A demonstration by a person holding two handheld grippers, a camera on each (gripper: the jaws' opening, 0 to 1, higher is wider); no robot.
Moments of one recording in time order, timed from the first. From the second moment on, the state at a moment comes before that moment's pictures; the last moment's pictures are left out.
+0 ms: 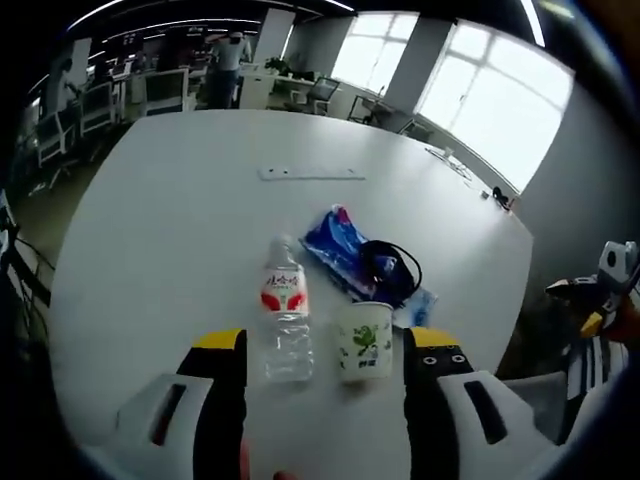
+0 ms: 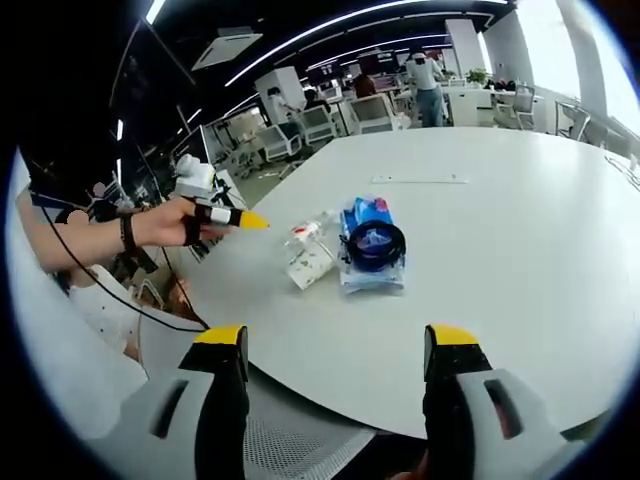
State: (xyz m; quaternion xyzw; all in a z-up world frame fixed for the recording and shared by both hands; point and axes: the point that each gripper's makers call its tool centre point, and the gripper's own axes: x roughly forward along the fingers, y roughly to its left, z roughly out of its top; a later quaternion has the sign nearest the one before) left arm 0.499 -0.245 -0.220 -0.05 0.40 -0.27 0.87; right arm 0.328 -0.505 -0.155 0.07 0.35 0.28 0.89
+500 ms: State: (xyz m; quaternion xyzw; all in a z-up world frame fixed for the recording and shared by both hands) left arm 0.534 -0.249 -0.257 -0.04 0.43 -0.26 0.86; right arm 0.325 -0.502 -0.163 0.07 0.36 0.27 0.89
